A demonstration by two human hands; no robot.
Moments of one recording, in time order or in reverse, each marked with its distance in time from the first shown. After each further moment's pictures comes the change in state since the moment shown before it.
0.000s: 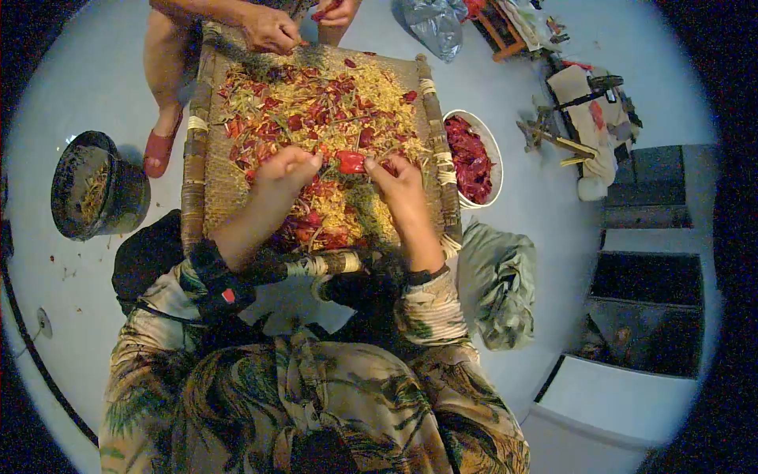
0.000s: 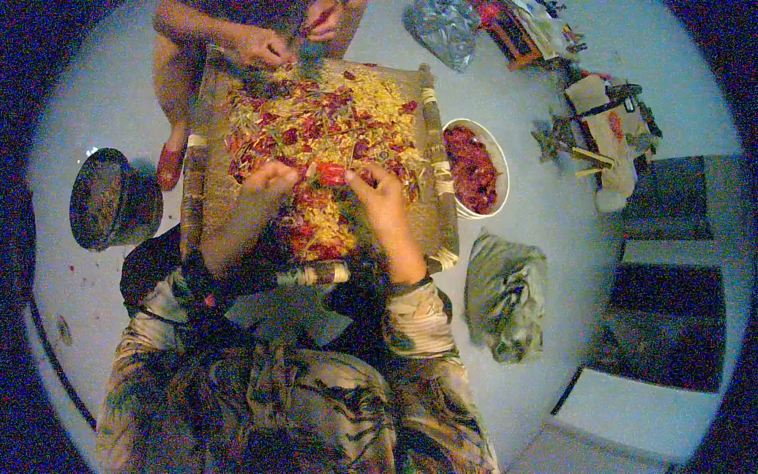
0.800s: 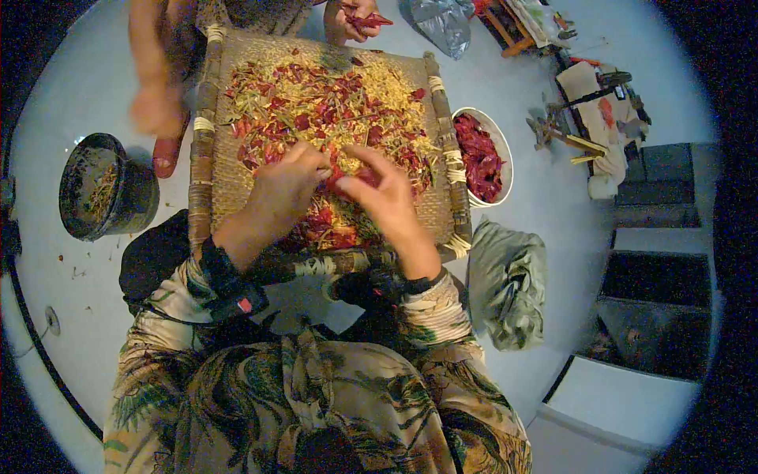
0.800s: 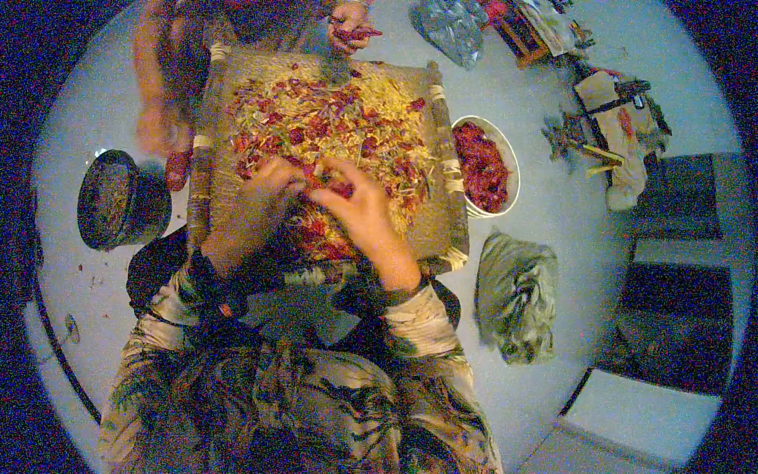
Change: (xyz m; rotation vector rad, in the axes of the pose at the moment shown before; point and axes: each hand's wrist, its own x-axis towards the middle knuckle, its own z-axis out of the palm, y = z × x) left_hand -0.010 0.029 -0.006 0.855 -0.094 0.558; right_hand -0.017 -0.019 0.024 -0.029 -0.132 -0.195
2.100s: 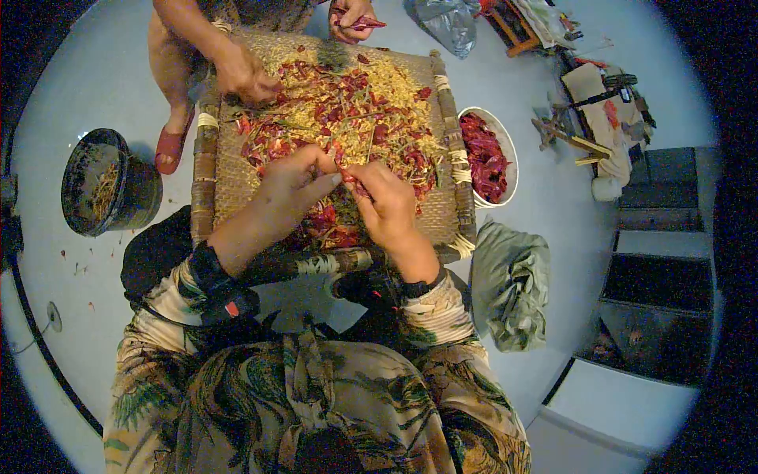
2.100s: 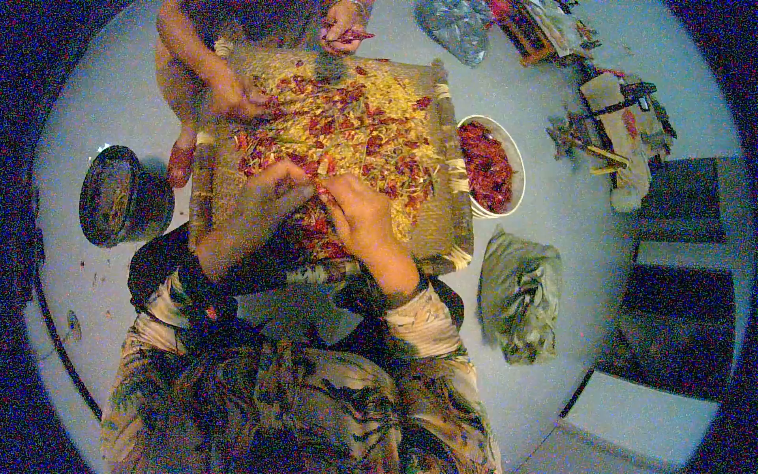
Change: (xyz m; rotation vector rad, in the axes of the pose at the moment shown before) left_hand 0.000 0.005 0.001 -0.441 -0.072 -0.306; right_hand -0.006 -0.011 0.001 -0.444 -0.011 -0.479
